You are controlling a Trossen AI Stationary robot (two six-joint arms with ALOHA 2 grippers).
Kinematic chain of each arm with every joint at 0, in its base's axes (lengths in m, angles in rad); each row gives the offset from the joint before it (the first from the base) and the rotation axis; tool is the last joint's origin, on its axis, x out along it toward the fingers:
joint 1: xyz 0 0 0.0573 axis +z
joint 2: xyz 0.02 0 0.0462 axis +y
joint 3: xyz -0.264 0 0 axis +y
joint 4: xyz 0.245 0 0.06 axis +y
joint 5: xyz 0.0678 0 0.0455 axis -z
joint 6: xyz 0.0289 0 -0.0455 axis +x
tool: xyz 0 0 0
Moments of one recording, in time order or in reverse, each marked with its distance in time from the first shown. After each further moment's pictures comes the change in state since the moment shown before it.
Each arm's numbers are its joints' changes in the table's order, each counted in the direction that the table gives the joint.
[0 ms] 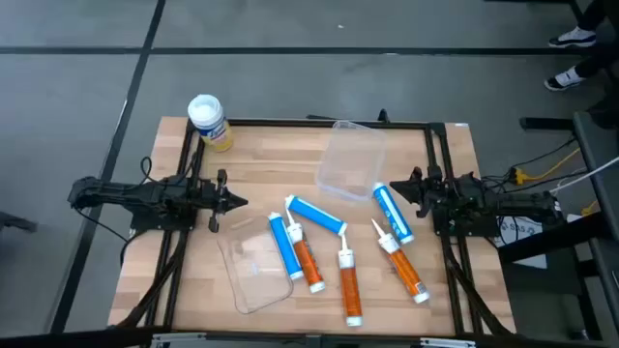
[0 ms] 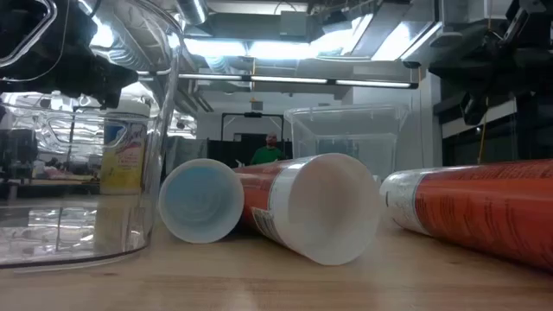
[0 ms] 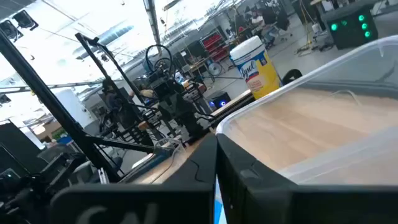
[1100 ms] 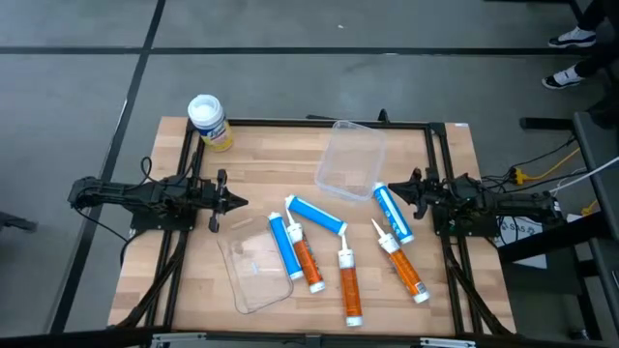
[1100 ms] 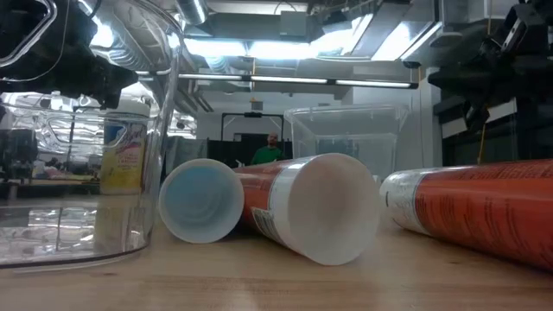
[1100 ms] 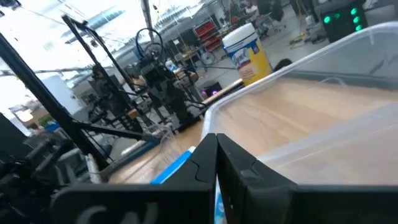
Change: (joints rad) left arm 0.000 0.000 0.000 0.003 0.002 -0.001; right arm 0.000 -0.007 0.004 0.064 0.011 -0.025
